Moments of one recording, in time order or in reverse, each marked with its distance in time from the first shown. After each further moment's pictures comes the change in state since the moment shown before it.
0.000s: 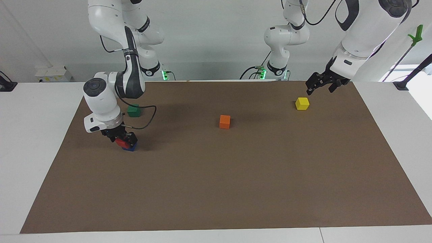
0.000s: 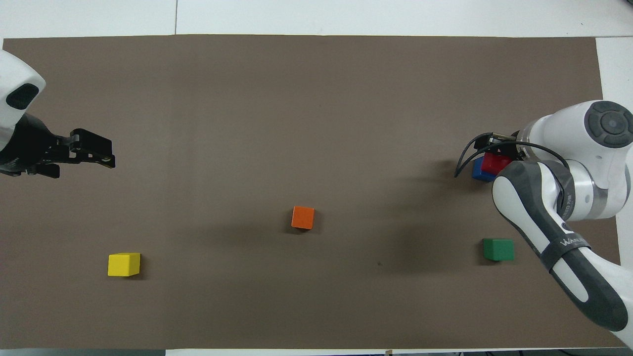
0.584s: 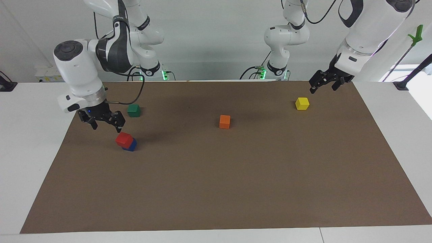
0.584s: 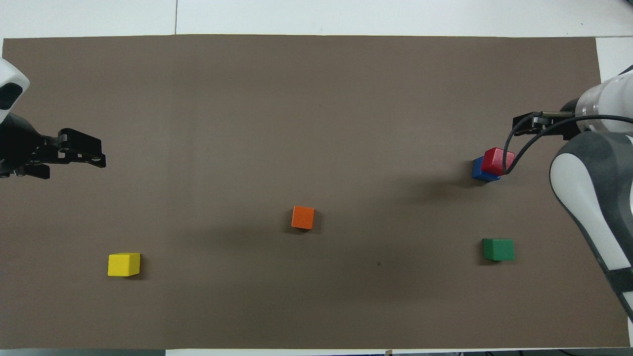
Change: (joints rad) left arm 0.003 -0.013 0.017 0.000 0.000 -0.001 0.000; right arm 0.000 -0.118 0.001 0.242 0.000 -0.331 -0.224
